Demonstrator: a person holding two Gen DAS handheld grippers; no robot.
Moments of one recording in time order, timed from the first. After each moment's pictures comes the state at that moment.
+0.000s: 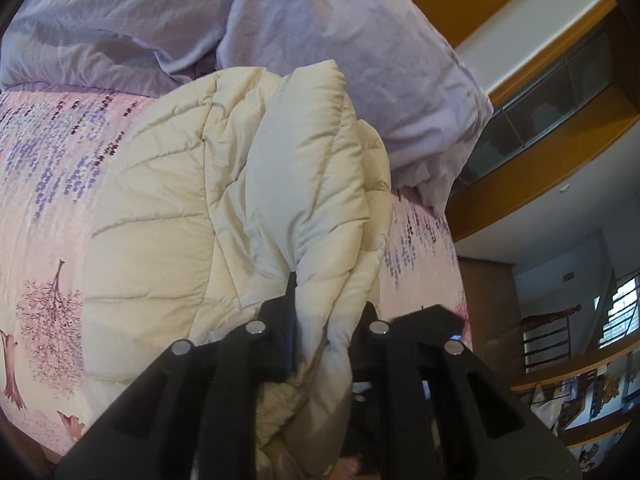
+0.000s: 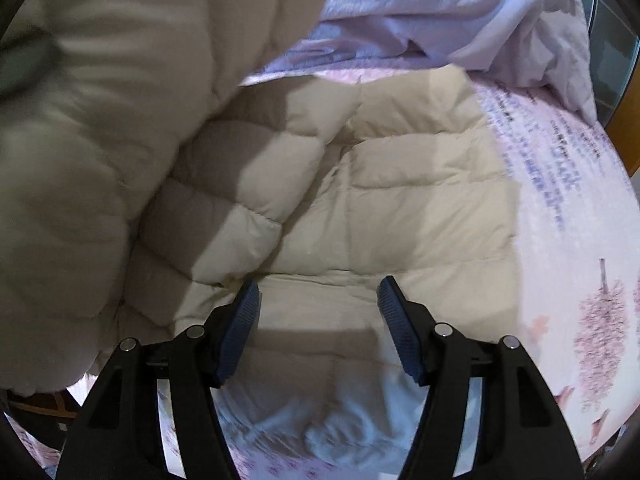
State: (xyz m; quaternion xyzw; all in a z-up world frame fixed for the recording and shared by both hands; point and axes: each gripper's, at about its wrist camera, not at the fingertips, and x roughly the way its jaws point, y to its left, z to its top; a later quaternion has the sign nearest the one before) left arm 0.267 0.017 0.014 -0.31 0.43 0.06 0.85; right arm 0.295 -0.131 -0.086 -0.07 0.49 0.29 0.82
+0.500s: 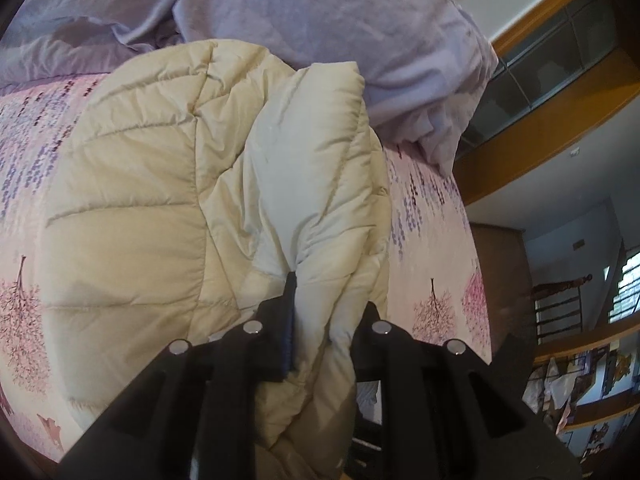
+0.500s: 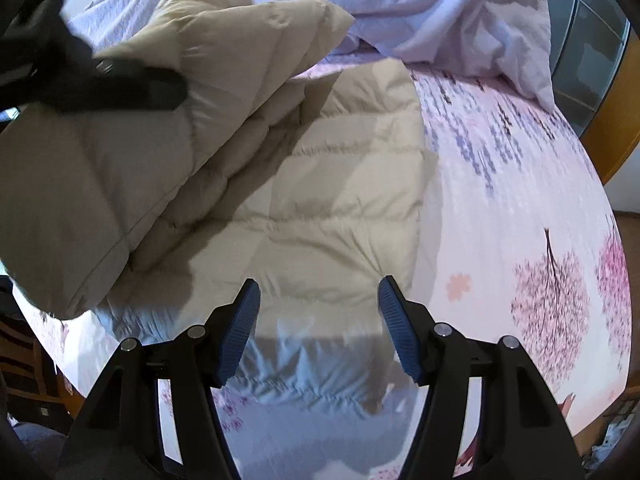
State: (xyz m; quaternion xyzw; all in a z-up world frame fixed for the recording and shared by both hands) left arm 0.313 -0.025 -0.026 -0.28 0.48 0.04 0.83; right arm 0.281 -0.181 -0.093 -0.09 0.49 0.27 0.82
